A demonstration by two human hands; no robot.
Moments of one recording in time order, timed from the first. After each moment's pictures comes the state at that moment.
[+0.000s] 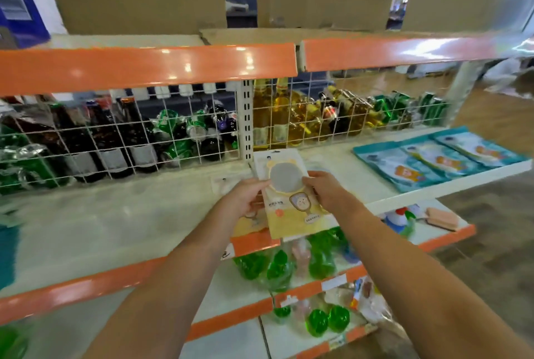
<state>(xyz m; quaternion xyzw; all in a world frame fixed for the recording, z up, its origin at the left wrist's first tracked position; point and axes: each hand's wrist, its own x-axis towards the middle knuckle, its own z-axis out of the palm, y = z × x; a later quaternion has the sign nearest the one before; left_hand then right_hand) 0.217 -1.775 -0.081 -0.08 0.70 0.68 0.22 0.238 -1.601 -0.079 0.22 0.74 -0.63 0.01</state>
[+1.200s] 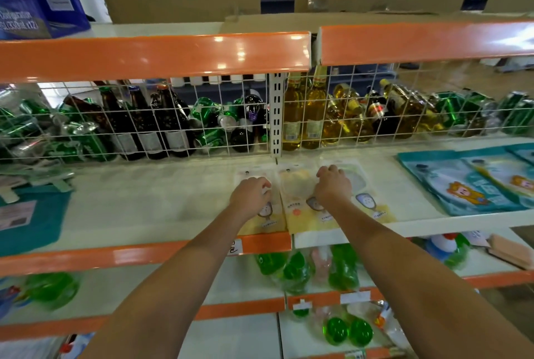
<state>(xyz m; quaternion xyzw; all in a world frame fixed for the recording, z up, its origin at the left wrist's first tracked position) 0.204 -1.796 -0.110 0.05 0.98 0.21 -0.01 0.183 -1.606 -0.105 0.06 0.99 -0.14 -0.05</state>
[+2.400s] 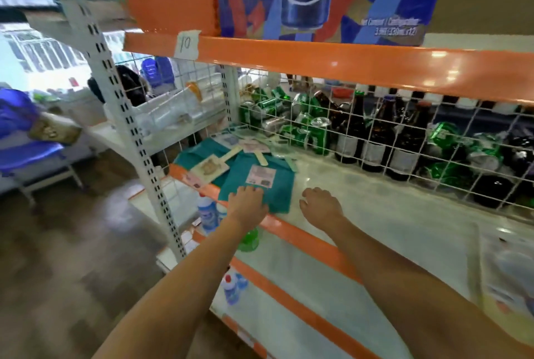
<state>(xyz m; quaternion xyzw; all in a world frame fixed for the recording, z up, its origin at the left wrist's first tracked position) 0.364 -2.195 -0.106 -0.29 0.96 0.03 -0.01 0.241 -2.064 -0.119 -0.39 0.92 -0.09 0.04</state>
